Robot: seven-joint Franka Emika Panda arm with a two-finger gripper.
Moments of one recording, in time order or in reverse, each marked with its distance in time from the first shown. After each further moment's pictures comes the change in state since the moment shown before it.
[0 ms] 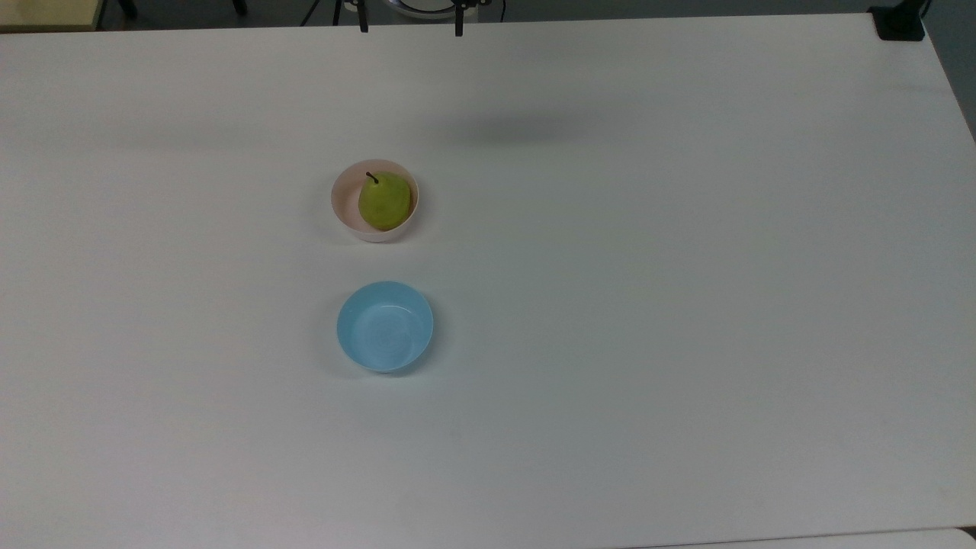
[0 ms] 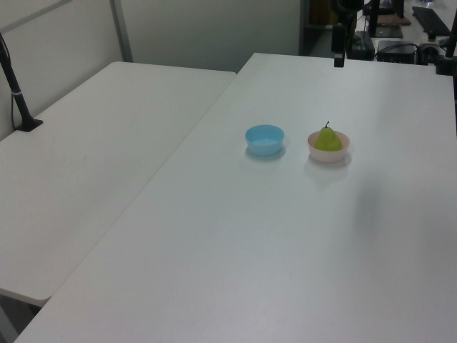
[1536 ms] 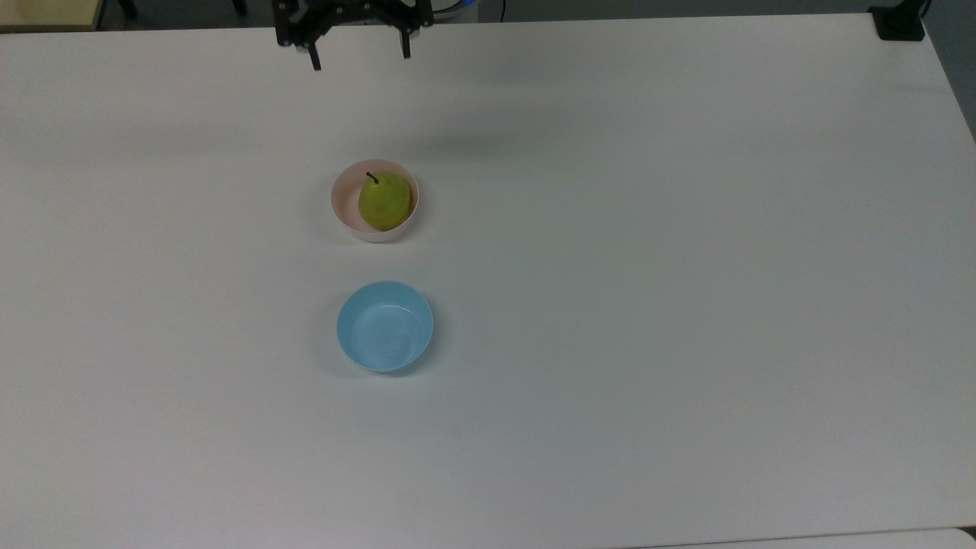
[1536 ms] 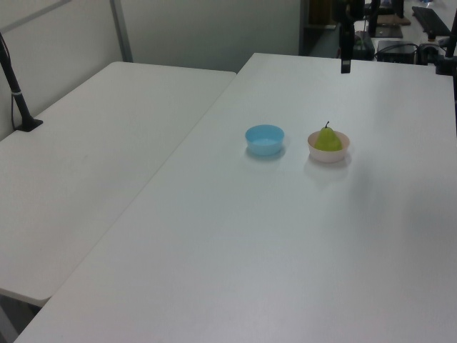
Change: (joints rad) arm -0.102 0.013 -0.007 -0.096 0.008 0.091 -0.308
